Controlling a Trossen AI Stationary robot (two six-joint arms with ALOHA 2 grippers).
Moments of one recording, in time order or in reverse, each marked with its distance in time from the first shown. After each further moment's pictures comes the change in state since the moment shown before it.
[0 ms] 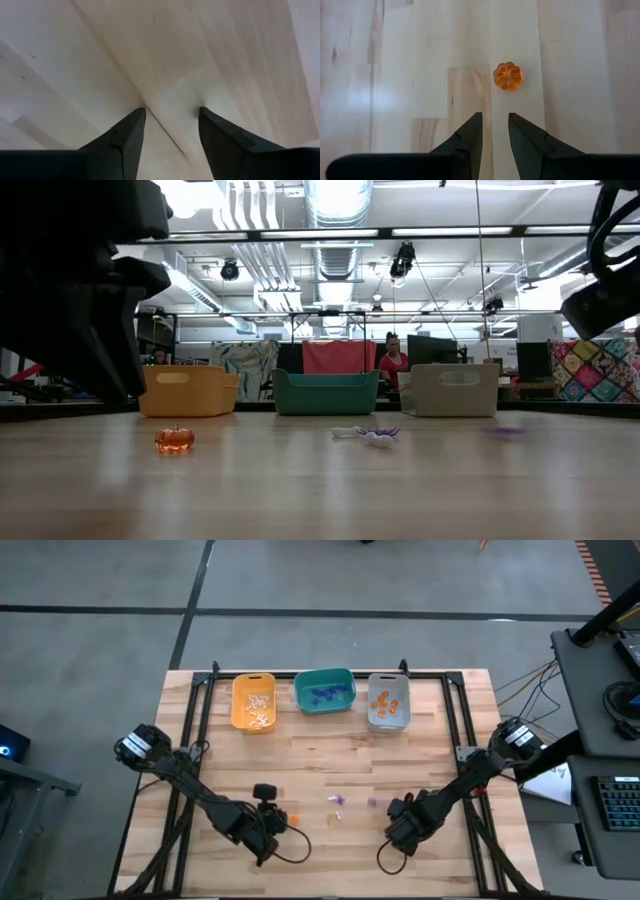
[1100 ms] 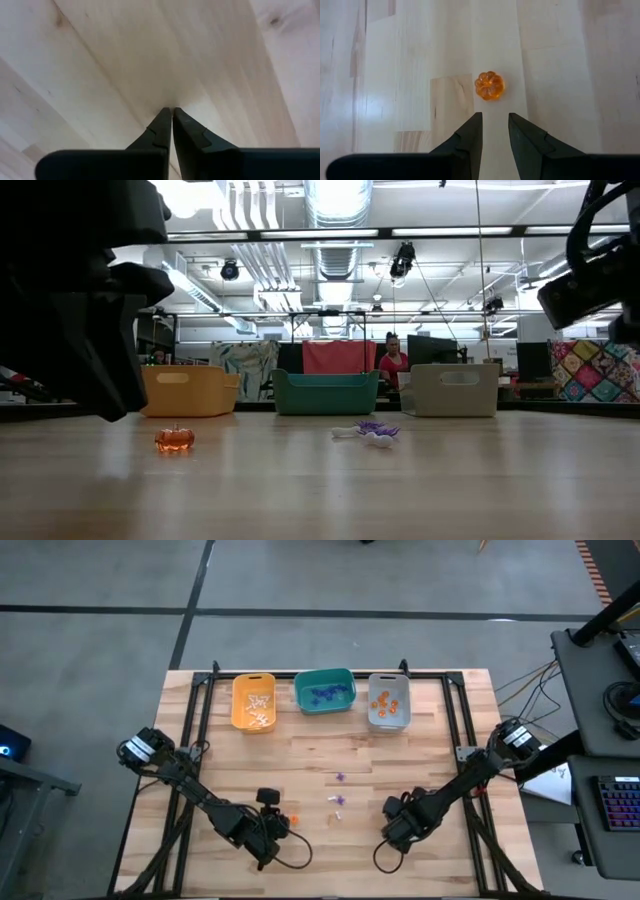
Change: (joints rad) left arm -0.013 0.039 -0.001 0.074 0.002 0.035; right arm -0.020 -0.006 0.033 -0.001 0.106 -0.020
